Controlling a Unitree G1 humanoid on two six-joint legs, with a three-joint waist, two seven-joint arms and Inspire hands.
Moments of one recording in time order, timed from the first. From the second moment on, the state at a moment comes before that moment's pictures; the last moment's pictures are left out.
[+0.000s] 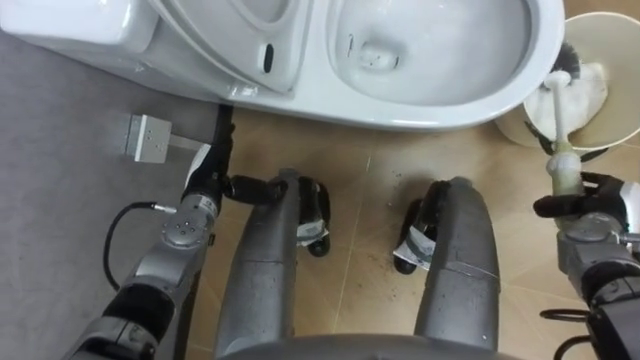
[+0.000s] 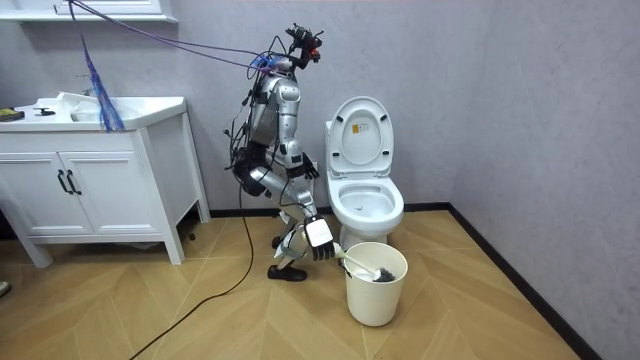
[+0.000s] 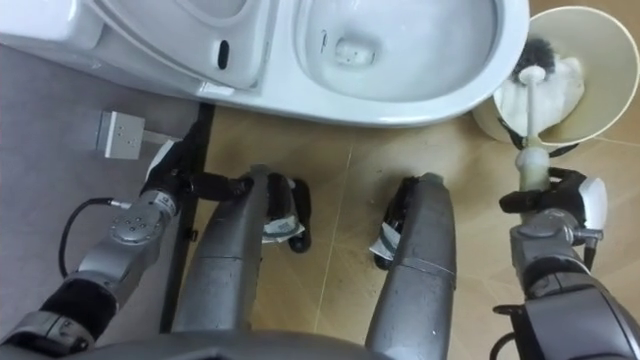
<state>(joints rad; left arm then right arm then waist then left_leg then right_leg) -0.09 0.27 -0.30 0.63 -0.12 -0.01 0.10 -0.31 -0.48 0.21 1.25 0.28 -0.03 -0.47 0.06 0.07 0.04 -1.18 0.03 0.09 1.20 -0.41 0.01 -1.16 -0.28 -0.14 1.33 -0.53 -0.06</state>
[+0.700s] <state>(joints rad) 0.00 0.29 -0.30 0.68 -0.09 -0.03 0.15 -0.27 -0.46 0.23 1.28 0.41 -0.02 -0.39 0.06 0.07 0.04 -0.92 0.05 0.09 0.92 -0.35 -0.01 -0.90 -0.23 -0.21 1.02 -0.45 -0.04</state>
